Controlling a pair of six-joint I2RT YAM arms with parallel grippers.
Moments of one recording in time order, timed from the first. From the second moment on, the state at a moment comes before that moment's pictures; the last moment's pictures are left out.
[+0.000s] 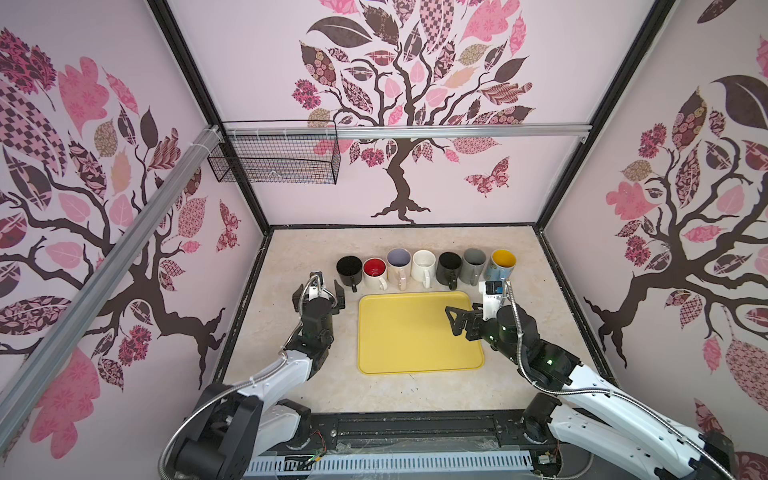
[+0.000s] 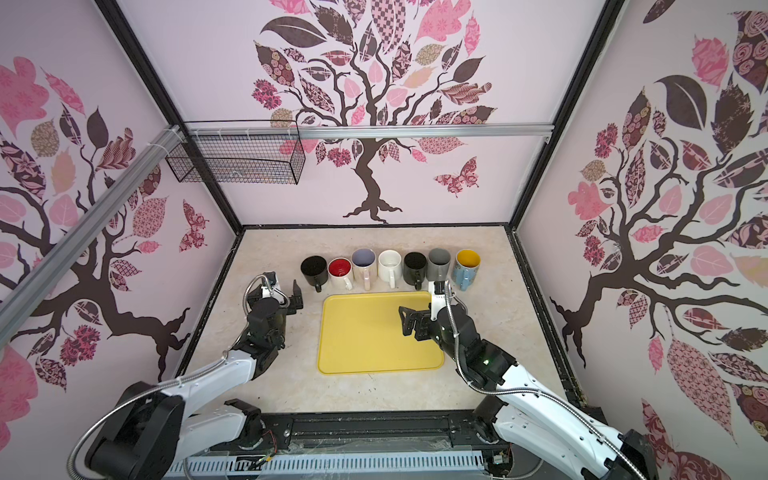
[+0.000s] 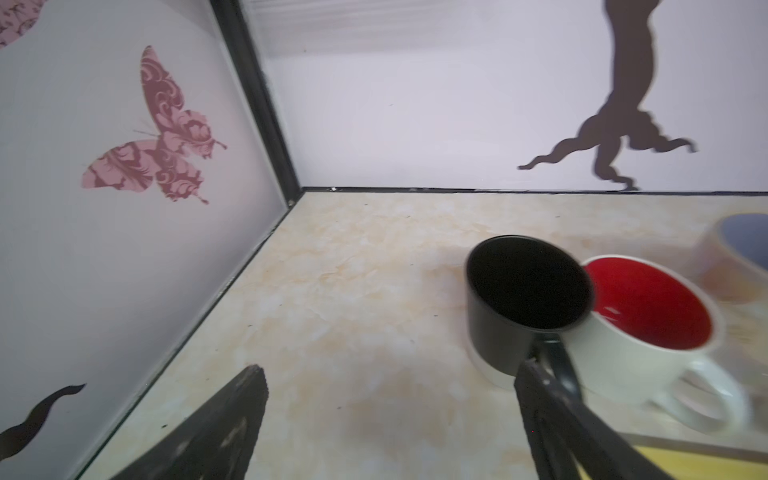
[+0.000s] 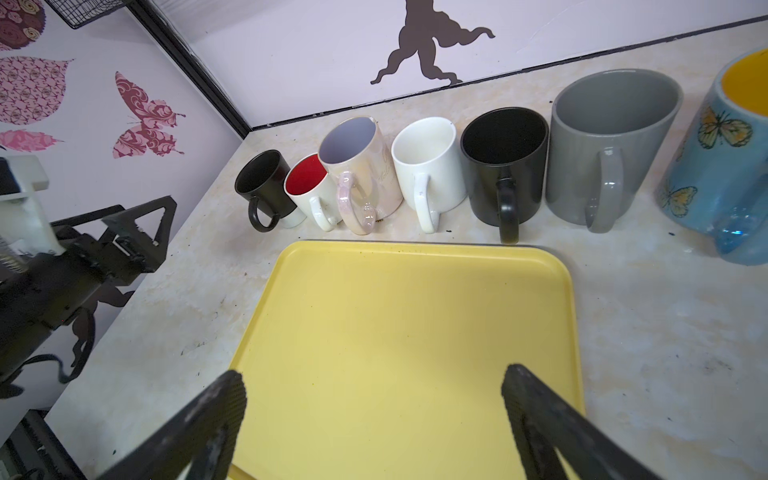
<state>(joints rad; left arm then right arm) -0.29 1.26 0.36 0.66 -0.59 0.00 0.72 0.77 0.55 -0.16 0.19 0.51</state>
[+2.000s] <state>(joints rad) -0.05 1.59 0.35 0.99 -0.35 -0.02 0.08 1.57 0.27 0.99 0.31 0.12</state>
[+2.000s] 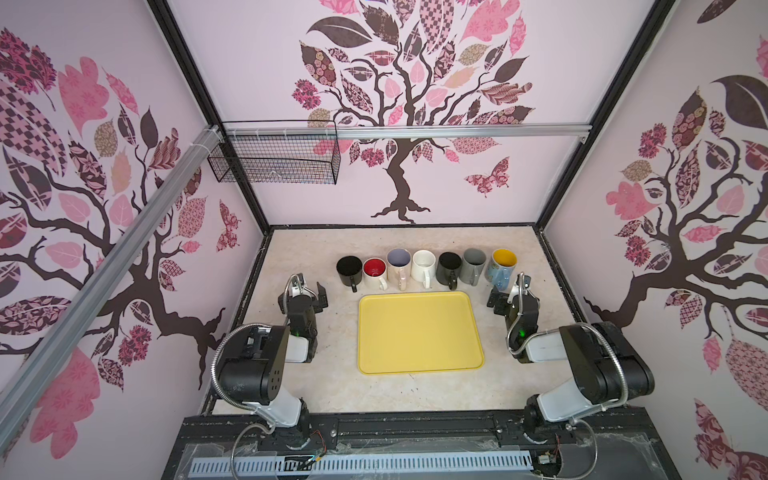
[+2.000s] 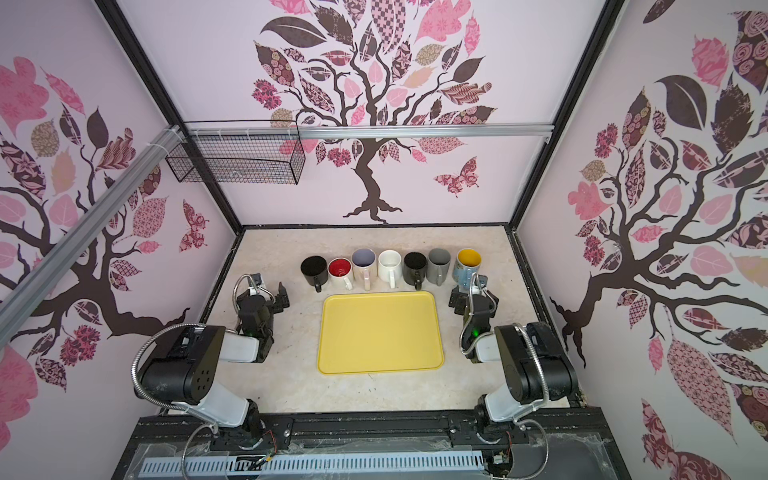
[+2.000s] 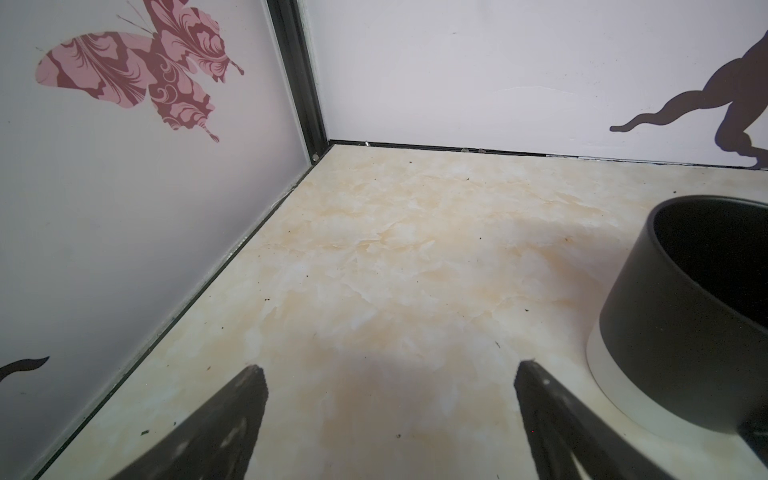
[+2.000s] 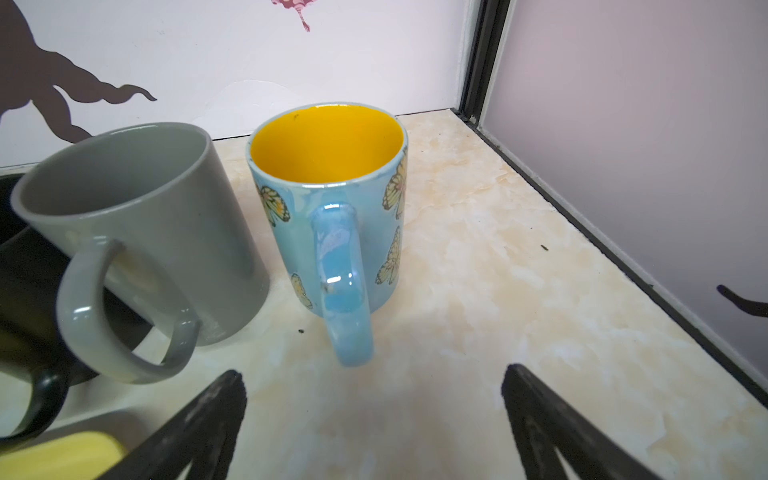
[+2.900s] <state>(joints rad) -0.05 1.59 0.35 0.99 -0.35 -0.02 0.08 1.56 0.27 1.05 0.27 0.12</state>
